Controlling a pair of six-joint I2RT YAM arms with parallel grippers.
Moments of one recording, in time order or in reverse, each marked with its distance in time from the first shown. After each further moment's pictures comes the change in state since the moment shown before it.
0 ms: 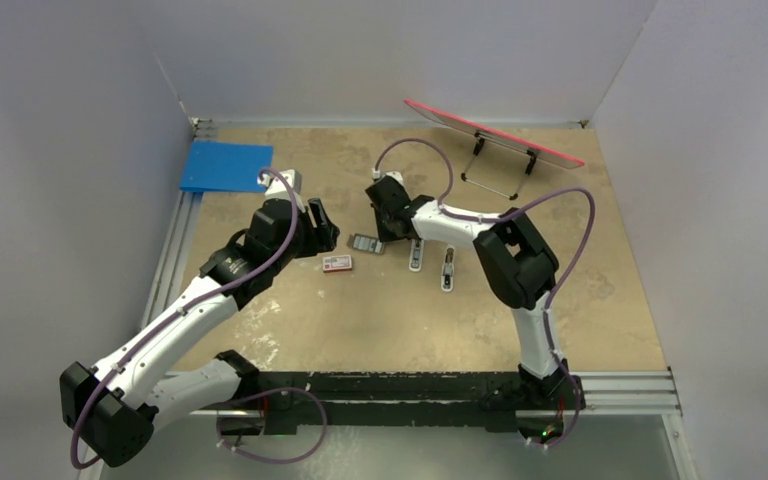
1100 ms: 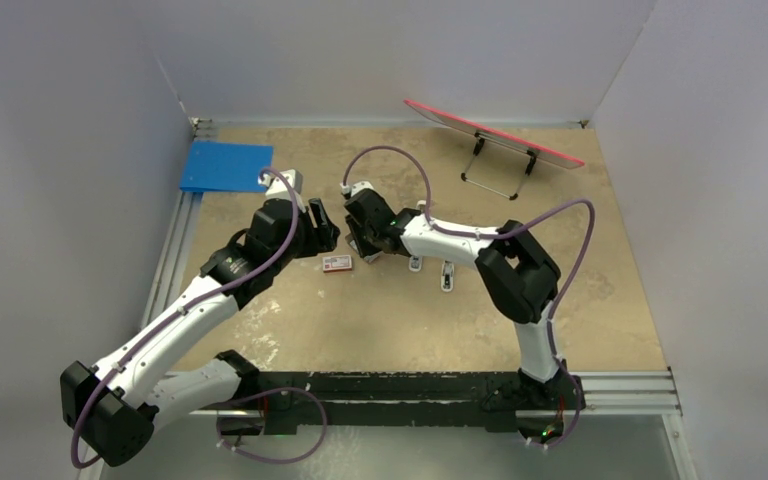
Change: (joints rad) left arm 0.000 0.003 0.000 0.000 0.003 0.000; right arm 0.129 -0.094 -0.048 0.033 -0.043 -0.131
